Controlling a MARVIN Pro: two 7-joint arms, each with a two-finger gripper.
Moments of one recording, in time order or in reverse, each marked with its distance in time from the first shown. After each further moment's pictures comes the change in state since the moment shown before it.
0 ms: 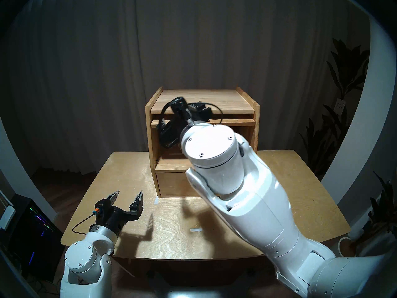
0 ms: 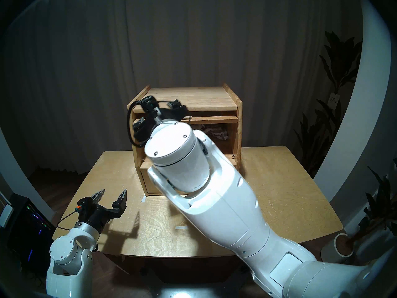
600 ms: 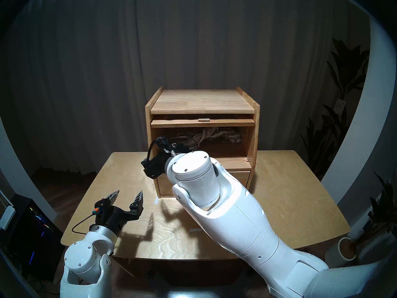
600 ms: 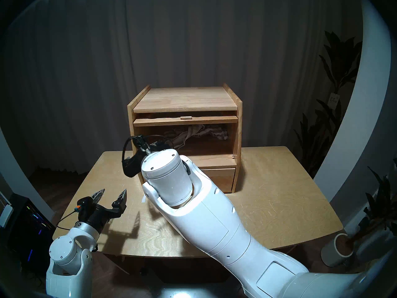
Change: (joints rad) left arm 0.004 0.001 0.001 -0.007 -0.002 0.000 0.000; right arm -0.077 -0.094 -0.082 0.236 0.166 -0.073 0.136
